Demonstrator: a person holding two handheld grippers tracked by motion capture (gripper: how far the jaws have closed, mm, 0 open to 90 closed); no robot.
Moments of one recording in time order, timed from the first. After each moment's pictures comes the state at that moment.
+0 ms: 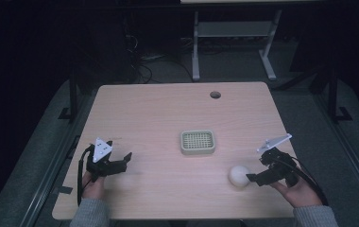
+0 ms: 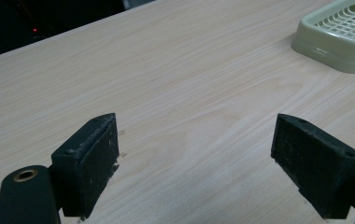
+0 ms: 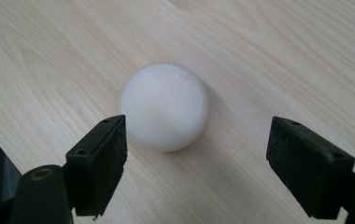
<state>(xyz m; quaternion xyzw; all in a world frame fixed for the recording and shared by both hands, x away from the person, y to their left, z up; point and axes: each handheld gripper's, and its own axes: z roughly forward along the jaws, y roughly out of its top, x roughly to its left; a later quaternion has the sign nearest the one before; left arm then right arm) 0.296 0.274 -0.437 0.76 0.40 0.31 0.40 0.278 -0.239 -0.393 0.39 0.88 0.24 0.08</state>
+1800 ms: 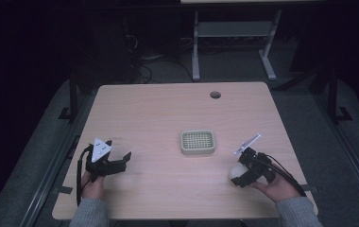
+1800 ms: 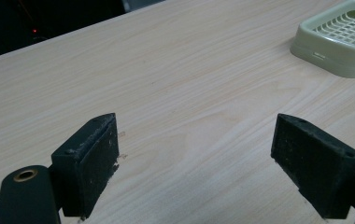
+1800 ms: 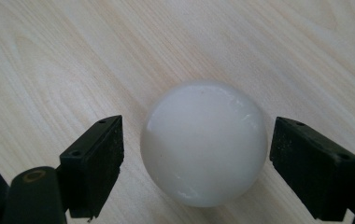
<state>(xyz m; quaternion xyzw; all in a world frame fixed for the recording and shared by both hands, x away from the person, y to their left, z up) 0.296 0.276 -0.436 0.76 0.40 0.31 0.41 0.301 -0.193 -0.422 0.36 0.91 0.18 0.03</state>
